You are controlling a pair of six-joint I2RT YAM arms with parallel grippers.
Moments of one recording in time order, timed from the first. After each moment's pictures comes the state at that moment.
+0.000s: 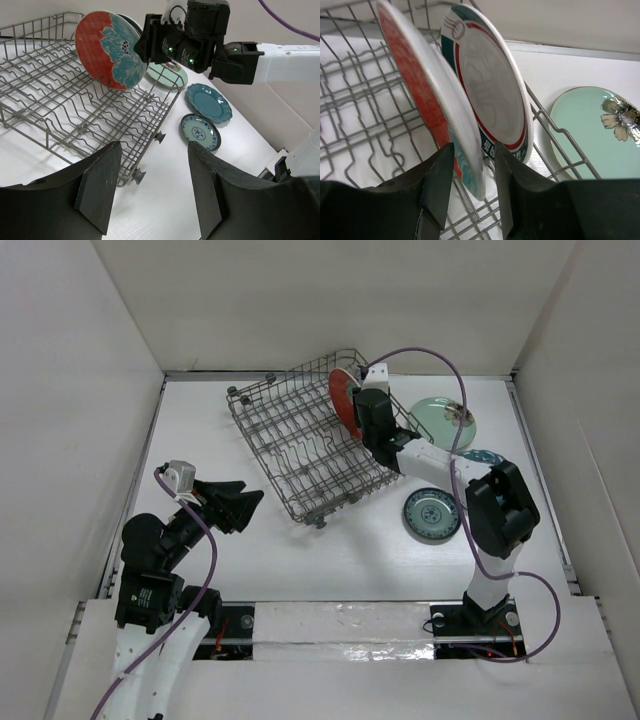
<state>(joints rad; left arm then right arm) -0.19 0.33 0.68 -0.31 0.47 -0.45 0.61 1.85 1.36 0.18 0.65 0.08</state>
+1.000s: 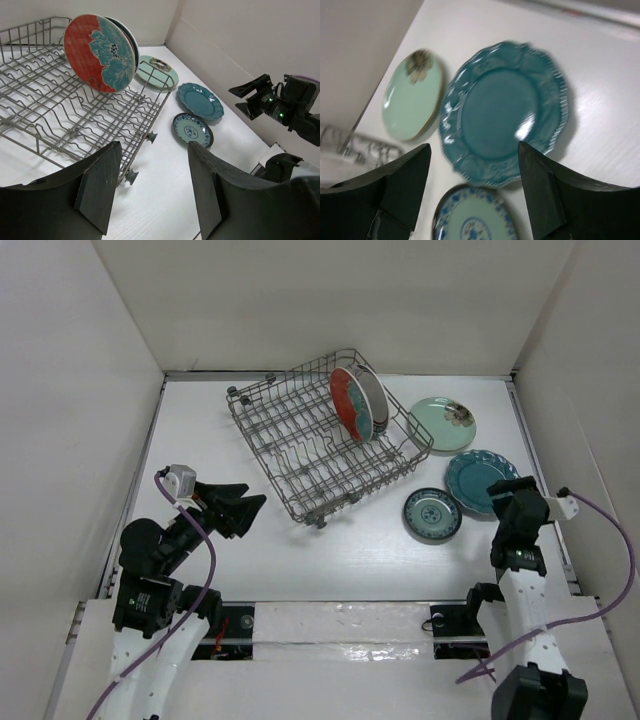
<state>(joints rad) -0.23 0.30 0.68 -0.30 0.47 -0.45 -0.13 0.60 0.32 -0.05 0.39 0.81</state>
